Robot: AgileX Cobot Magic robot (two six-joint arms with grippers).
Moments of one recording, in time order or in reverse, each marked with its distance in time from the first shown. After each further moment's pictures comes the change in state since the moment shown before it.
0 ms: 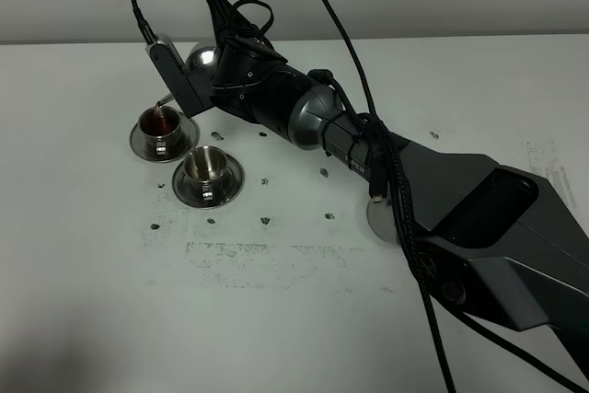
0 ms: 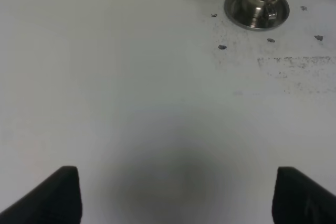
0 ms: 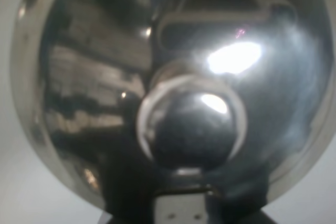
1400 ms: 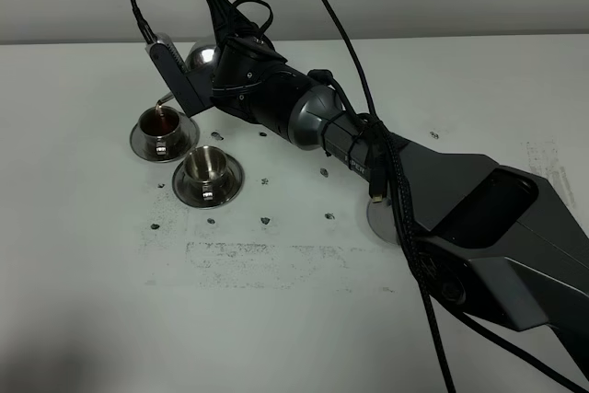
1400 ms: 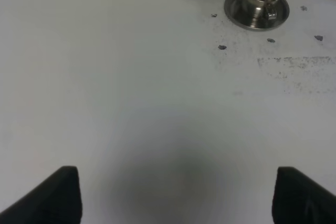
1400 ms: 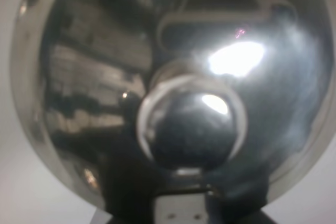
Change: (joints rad) left arm 0.000 0.000 0.000 0.000 0.000 0.000; right arm 0.000 0.000 0.000 -0.021 -0.004 0.005
